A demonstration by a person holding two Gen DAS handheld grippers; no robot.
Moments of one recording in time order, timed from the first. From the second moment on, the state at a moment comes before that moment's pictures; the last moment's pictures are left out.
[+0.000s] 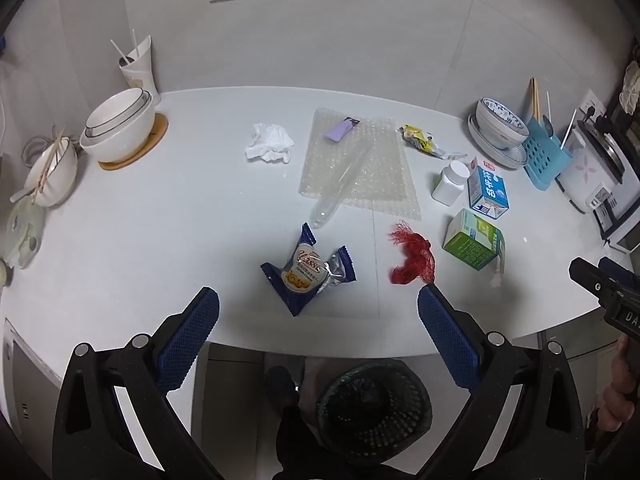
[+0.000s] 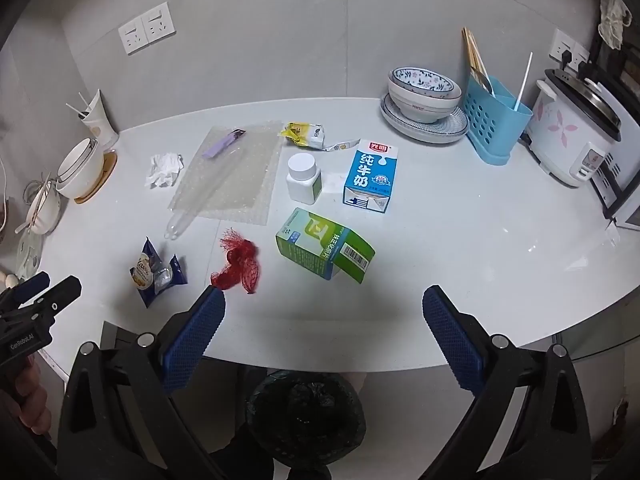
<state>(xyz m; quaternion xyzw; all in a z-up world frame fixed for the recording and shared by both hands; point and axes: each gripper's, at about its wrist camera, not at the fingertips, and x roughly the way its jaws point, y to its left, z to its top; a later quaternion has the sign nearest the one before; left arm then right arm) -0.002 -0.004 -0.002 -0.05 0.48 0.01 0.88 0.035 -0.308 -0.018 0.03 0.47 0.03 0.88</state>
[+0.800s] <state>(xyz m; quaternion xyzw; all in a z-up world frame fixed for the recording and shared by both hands) -0.017 -0.005 0.001 -0.06 0.47 0.01 0.88 0.026 -0.307 -0.017 0.04 0.46 0.05 0.88</state>
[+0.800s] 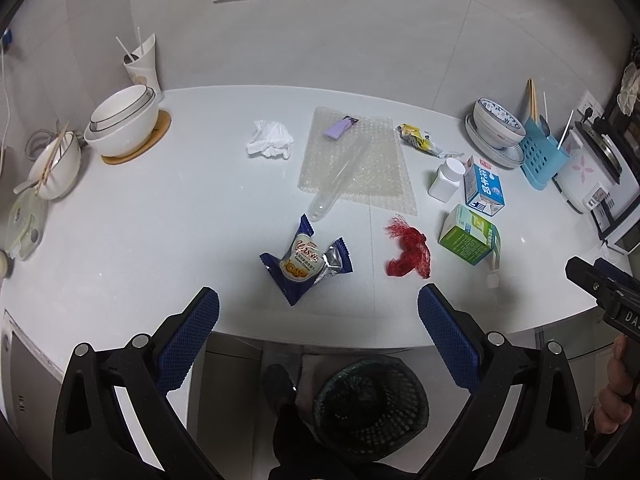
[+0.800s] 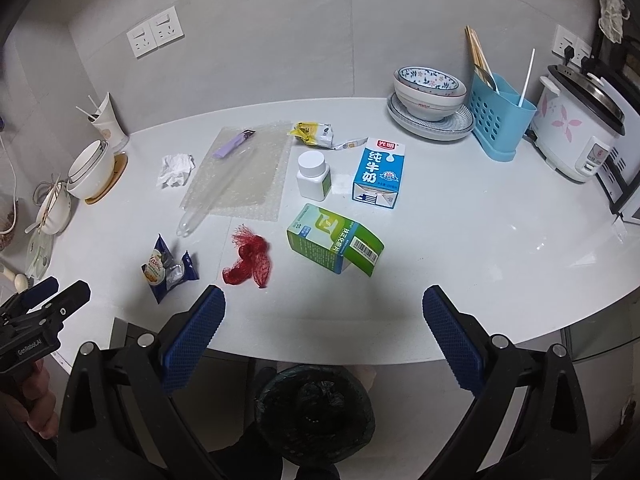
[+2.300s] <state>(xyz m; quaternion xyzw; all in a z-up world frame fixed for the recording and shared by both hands) -0.015 -0.006 -0.001 -0.04 0.48 0.01 0.87 0.029 -0.299 -0.016 0.04 0.46 0.06 0.88</state>
